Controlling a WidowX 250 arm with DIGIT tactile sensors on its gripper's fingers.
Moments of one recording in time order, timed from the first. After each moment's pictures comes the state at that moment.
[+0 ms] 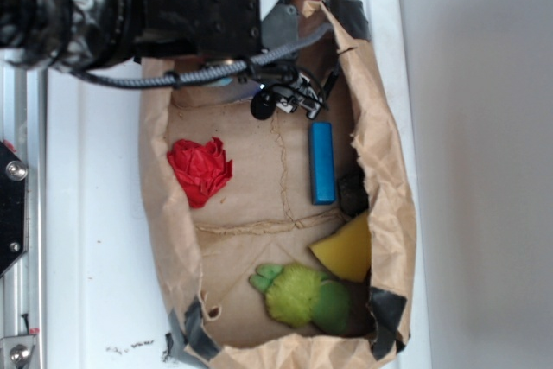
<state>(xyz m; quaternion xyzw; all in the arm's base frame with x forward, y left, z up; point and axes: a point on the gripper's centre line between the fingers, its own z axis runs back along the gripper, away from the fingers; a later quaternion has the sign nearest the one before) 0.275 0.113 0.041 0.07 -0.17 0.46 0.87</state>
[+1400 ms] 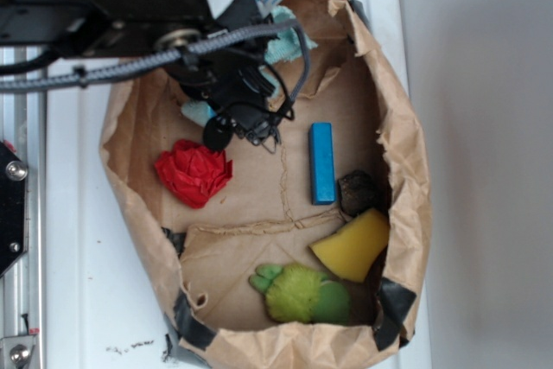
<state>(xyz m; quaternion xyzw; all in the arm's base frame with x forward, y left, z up) 0.257 0.084 0.089 0.00 -0.15 0.32 0.93</state>
